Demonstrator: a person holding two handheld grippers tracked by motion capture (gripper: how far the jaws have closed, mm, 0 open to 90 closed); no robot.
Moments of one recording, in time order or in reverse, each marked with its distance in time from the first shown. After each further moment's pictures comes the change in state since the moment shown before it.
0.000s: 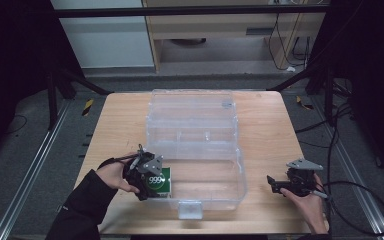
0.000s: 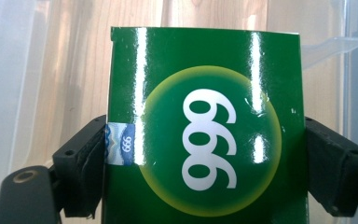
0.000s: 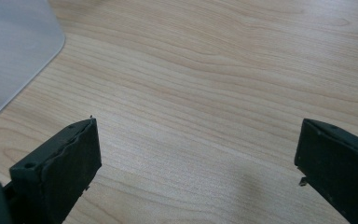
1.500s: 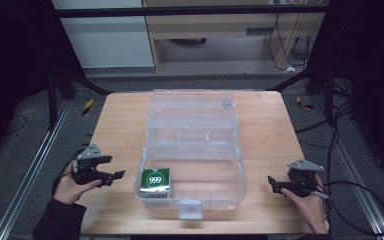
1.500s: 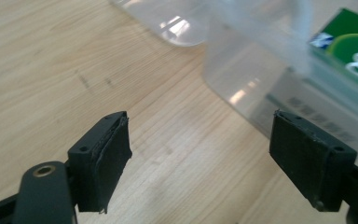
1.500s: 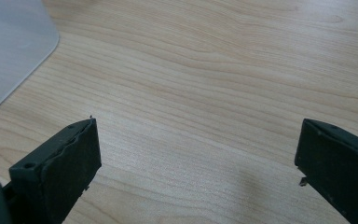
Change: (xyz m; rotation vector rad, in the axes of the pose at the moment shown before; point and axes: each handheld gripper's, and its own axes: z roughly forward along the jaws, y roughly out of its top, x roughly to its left) left arm 0.000 -0.147 -0.035 -0.364 0.374 -0.693; right arm -0.001 -0.002 0.000 -0.002 -0.011 0.013
